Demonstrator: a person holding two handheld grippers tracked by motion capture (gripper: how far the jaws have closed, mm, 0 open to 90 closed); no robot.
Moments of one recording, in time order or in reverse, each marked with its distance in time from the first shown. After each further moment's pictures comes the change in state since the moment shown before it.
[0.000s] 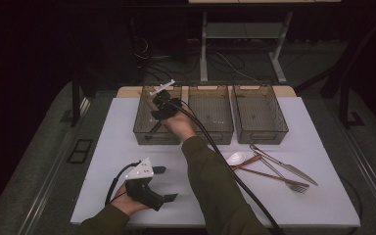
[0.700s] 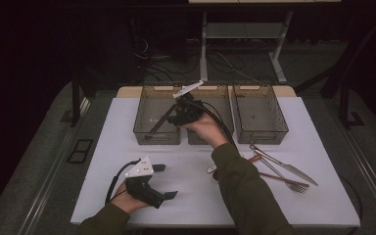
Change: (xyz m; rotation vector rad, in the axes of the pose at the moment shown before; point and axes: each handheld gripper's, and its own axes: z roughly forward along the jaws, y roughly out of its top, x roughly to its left) left arm 0.004 0.002 0.001 -0.012 0.009 0.000; right arm -0.024 -0.038 -0.072 -0.017 0.125 0.003
